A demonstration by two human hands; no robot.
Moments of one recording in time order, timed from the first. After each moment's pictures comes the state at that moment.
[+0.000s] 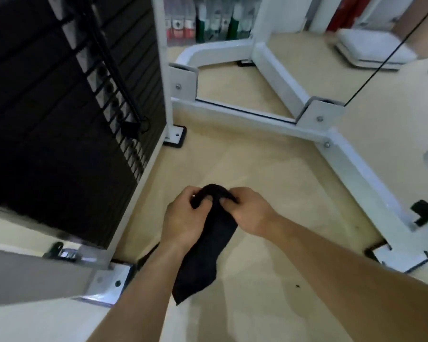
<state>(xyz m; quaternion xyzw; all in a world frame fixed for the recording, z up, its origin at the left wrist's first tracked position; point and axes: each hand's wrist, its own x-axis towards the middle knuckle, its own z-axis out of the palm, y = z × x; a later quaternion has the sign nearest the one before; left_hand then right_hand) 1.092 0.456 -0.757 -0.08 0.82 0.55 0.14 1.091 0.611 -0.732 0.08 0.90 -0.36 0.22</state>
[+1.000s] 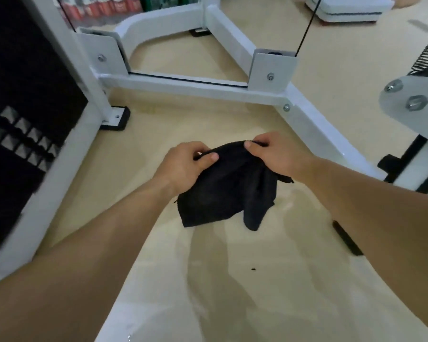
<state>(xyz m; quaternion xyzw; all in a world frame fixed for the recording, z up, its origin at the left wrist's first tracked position) 1.049 0.619 -0.787 0.14 0.89 0.41 0.17 1.095 0.832 -0.749 0.13 0.92 -0.35 0.11</state>
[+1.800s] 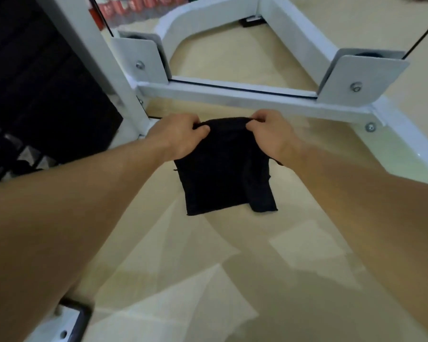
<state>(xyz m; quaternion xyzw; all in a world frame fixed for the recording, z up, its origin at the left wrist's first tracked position) 0.867 0.563 -0.800 0.10 0.97 0.15 0.13 0.902 0.770 -0.817 0.11 0.88 -0.46 0.08</state>
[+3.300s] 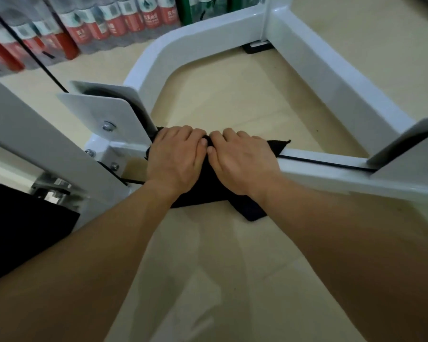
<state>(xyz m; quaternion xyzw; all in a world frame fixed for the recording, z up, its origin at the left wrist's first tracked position) 0.683 0.575 -0.899 0.22 0.97 0.04 -0.14 0.721 0.732 -0.883 -0.12 0.99 -0.01 -0.07</state>
